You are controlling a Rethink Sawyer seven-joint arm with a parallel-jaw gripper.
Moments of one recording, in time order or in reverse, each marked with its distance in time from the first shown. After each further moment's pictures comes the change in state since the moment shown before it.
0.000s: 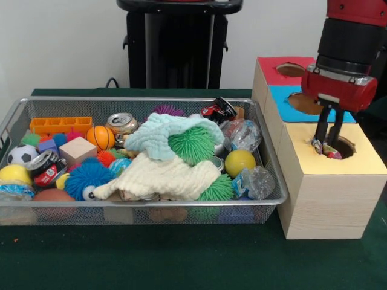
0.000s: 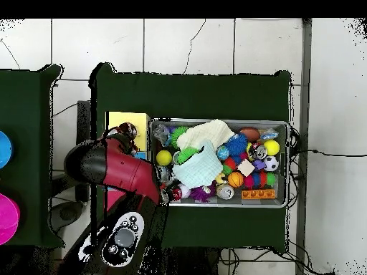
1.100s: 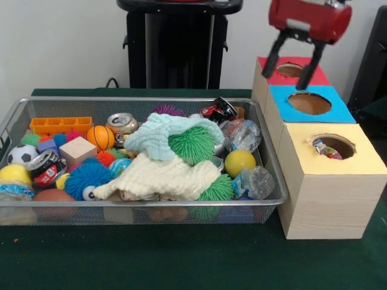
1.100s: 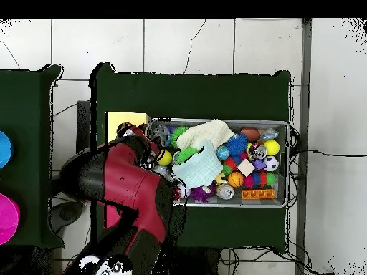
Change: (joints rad) arm 0.094 -0.060 -0.305 -0.012 -0.127 0.048 0.000
